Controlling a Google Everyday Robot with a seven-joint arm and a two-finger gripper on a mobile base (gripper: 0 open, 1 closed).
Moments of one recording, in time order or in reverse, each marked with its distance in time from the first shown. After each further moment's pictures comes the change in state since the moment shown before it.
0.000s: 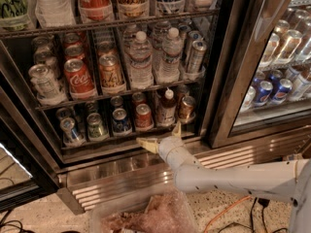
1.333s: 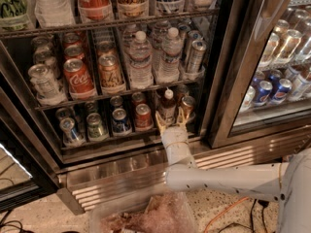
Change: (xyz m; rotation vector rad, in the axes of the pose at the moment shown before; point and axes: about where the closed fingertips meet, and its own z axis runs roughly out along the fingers) arm -0.057 -0.060 0.005 0.325 -0.300 -0.086
